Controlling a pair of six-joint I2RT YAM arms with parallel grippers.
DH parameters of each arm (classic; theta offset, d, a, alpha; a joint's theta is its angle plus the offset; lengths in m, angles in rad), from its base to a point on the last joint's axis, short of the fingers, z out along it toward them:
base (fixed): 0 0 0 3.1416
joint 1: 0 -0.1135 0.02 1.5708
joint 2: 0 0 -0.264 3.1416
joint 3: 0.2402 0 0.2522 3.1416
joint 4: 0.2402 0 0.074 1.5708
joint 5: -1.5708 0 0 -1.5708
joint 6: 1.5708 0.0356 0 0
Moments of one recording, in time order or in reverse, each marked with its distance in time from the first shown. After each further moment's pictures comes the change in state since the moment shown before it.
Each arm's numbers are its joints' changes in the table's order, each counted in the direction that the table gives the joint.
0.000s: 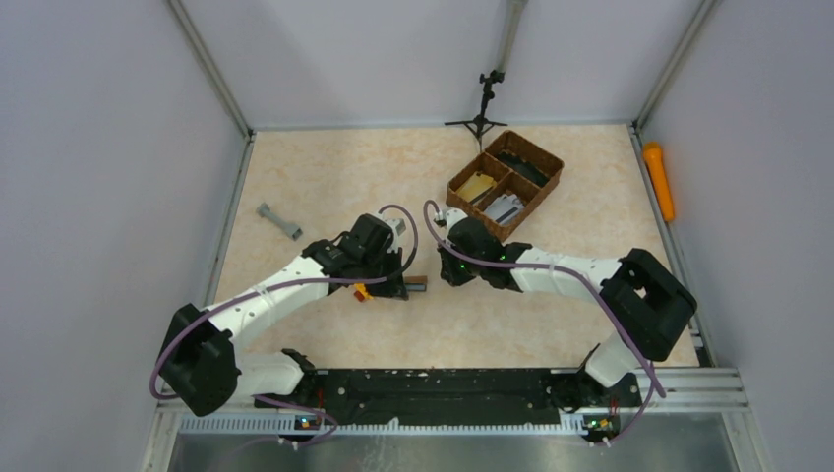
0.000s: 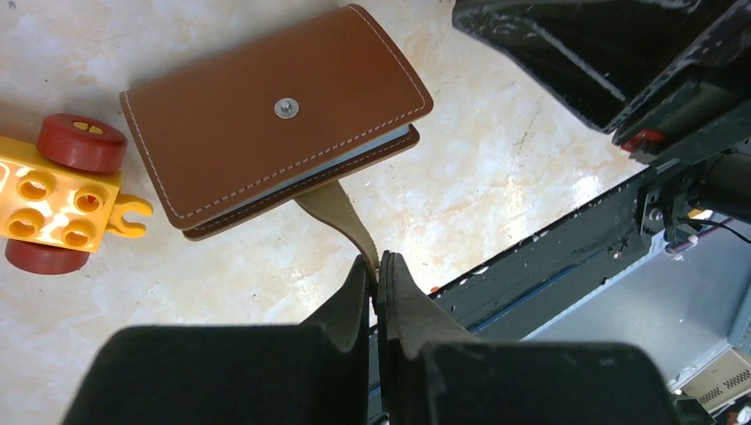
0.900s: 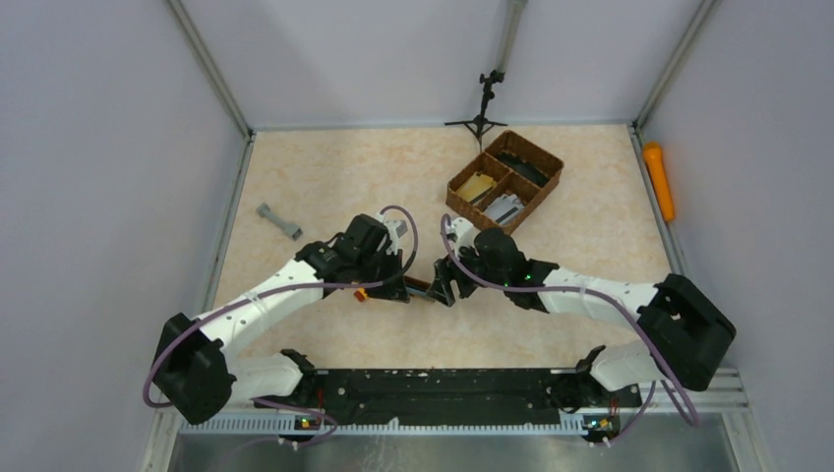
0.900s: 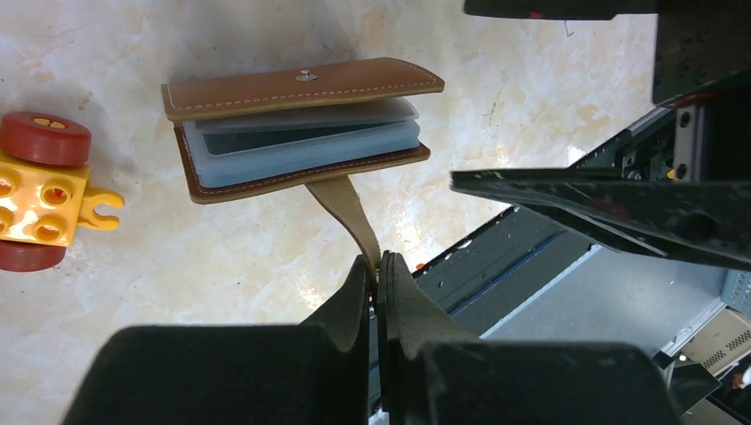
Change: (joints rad) left arm 0.000 -0.046 0.002 0.025 -0.073 0.041; right arm 0.004 -0.242 -0.220 -0.230 0.241 -0.082
